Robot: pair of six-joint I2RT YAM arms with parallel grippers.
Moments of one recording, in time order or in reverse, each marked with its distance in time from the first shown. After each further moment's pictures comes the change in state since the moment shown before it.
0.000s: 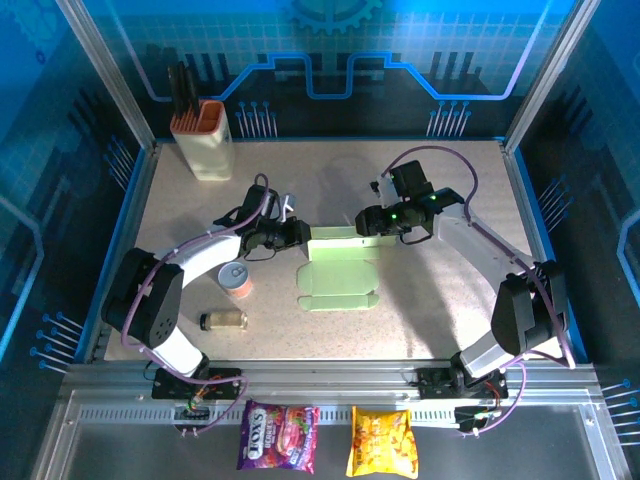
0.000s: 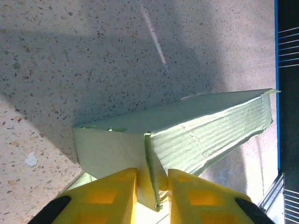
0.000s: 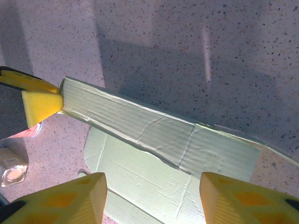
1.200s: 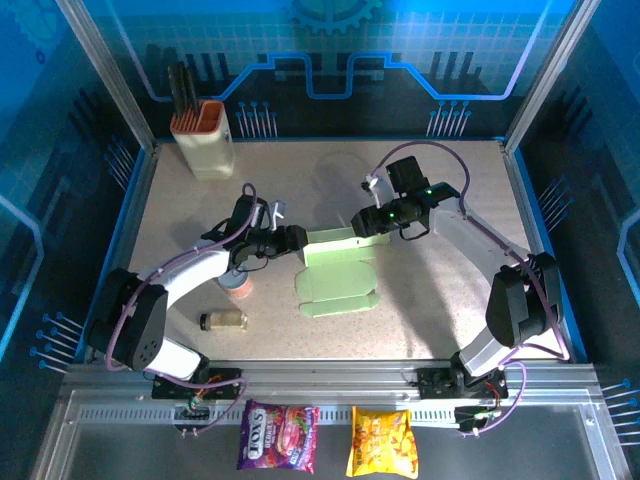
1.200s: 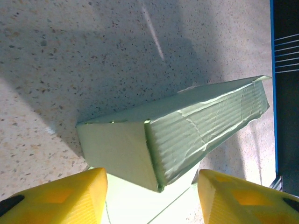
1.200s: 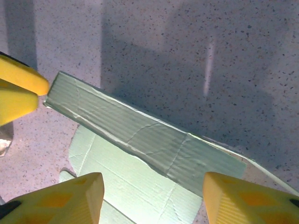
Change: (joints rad) left arm 0.006 -0.129 -0.123 0.031 -0.024 -0.040; right arm 0.000 0.048 0.052 -0.021 -0.043 -0.224
